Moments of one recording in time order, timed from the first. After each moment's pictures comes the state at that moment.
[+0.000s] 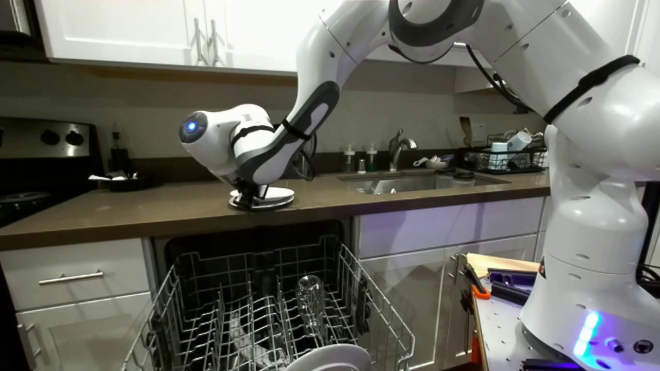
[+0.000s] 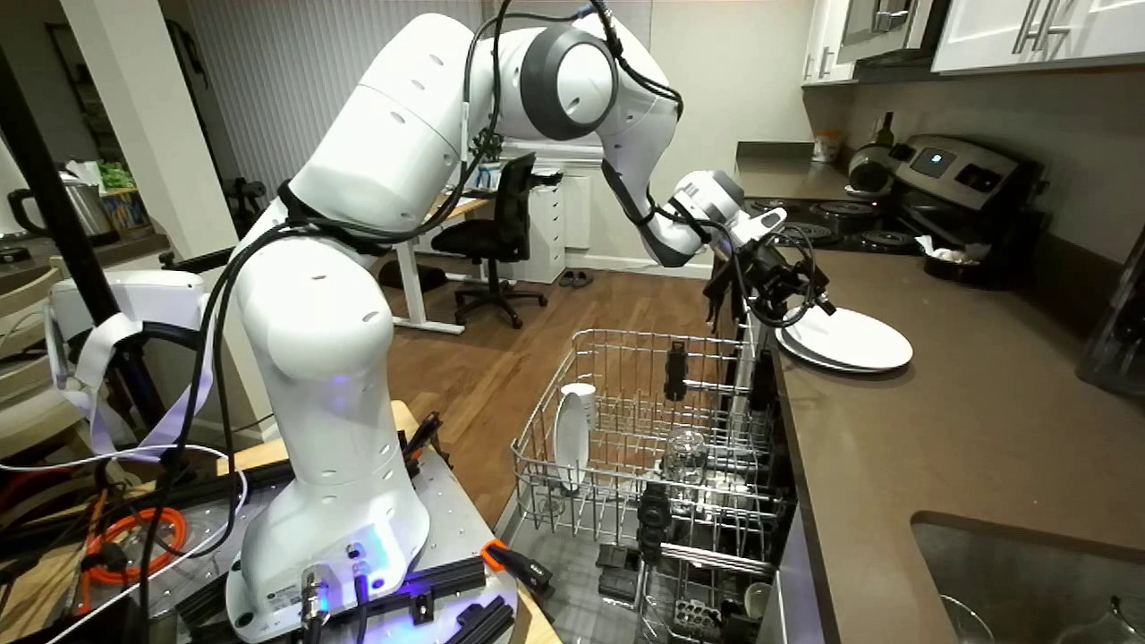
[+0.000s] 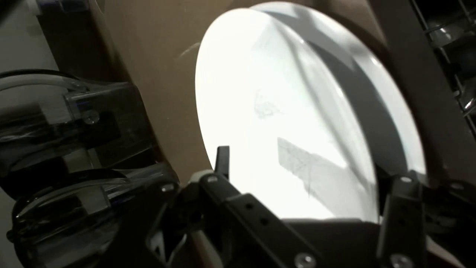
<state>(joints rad) 0.06 0.72 -0.02 -1.52 -1.14 2.07 0.70</state>
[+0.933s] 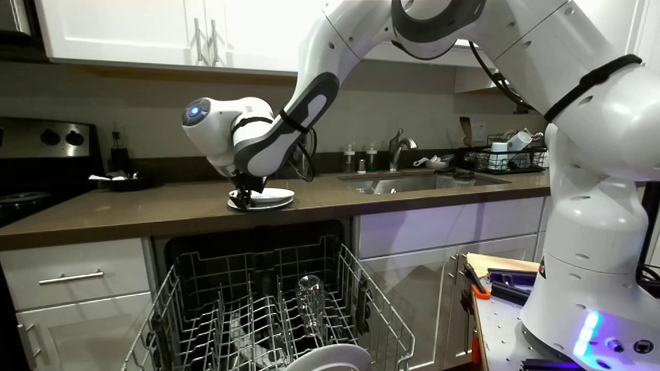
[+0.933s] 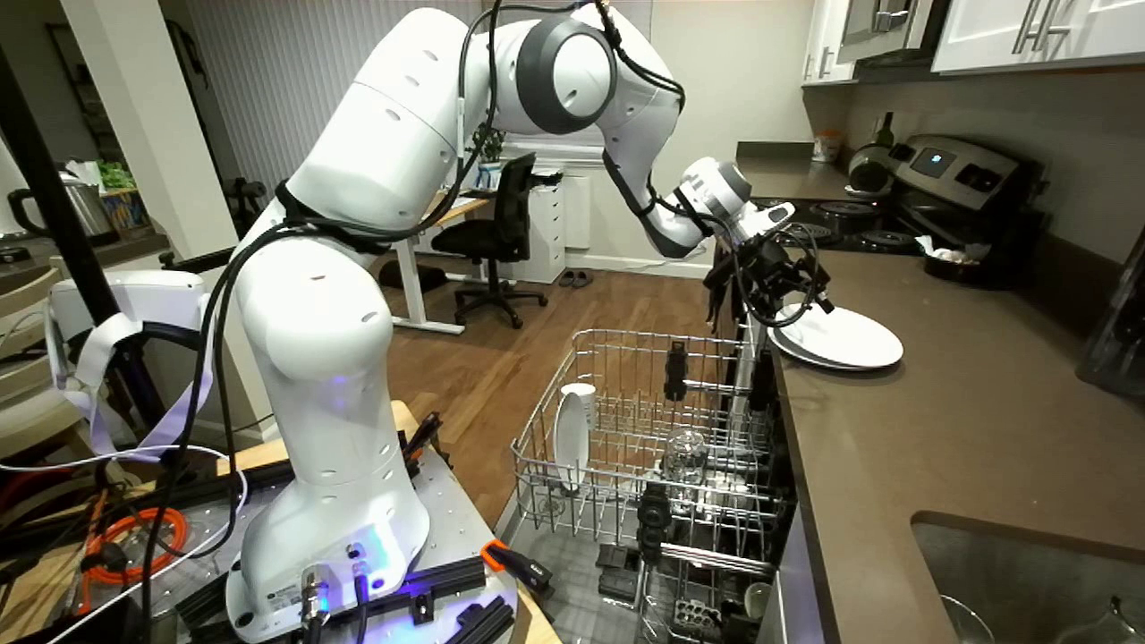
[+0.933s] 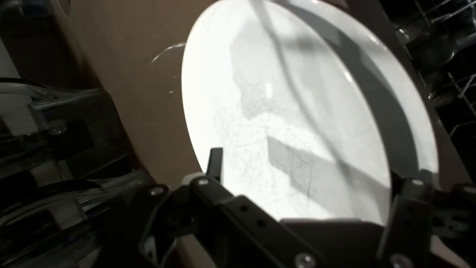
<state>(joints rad) 0.06 0.70 -0.03 -1.52 -1.01 2.13 0.63</state>
